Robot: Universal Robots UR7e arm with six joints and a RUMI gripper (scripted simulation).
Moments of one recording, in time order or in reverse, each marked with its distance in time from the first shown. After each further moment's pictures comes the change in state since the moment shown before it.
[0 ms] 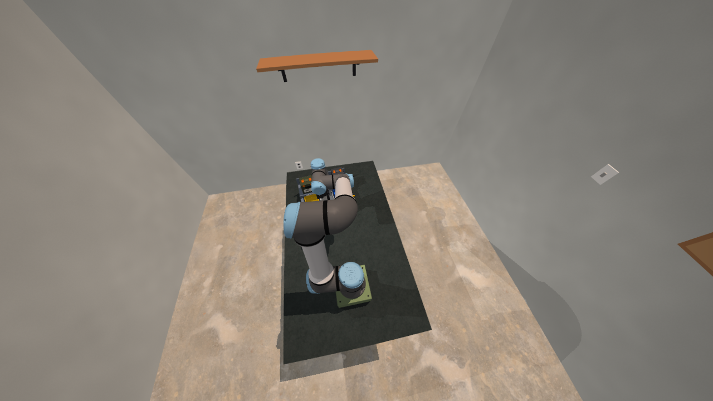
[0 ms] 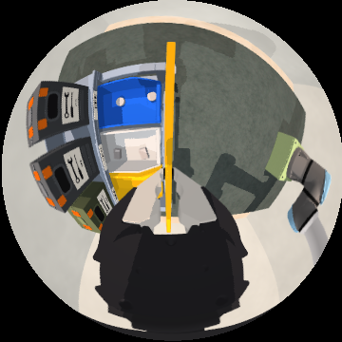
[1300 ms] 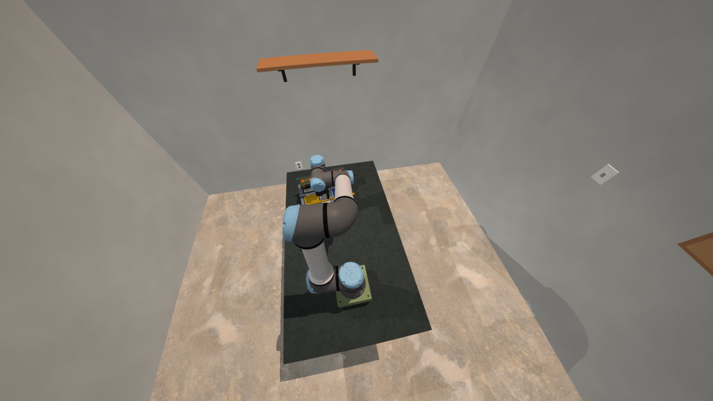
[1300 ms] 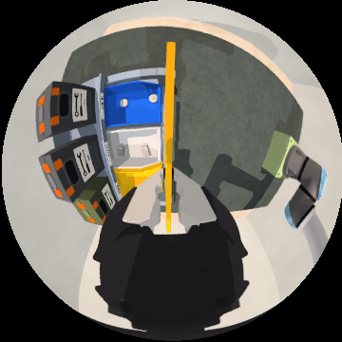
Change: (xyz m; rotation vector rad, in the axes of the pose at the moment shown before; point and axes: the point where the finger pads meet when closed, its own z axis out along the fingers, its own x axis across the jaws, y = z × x) arm 0.000 0.000 -0.024 0.000 0.000 0.000
